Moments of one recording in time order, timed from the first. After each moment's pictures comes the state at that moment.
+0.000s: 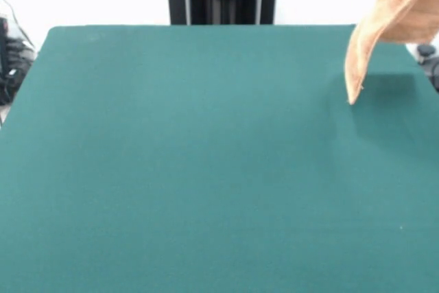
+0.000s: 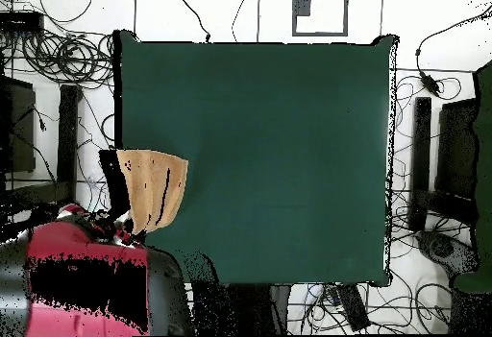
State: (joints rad) arm 0.53 -0.99 -0.49 1.57 0.31 1.08 2.18
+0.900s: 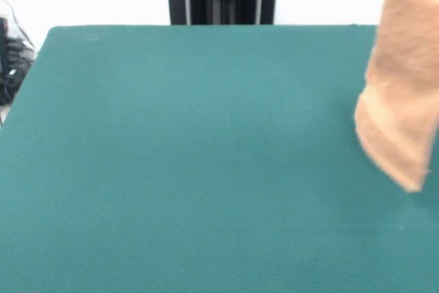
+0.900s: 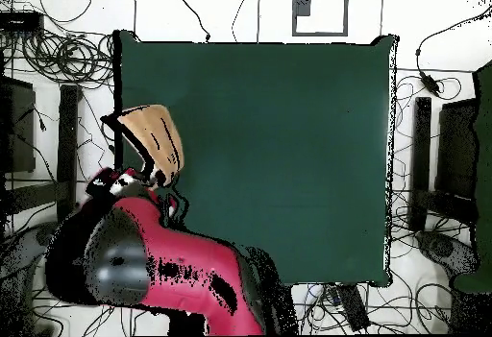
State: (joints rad) arm 0.27 -1.07 -0.26 1.86 0.42 0.58 2.18
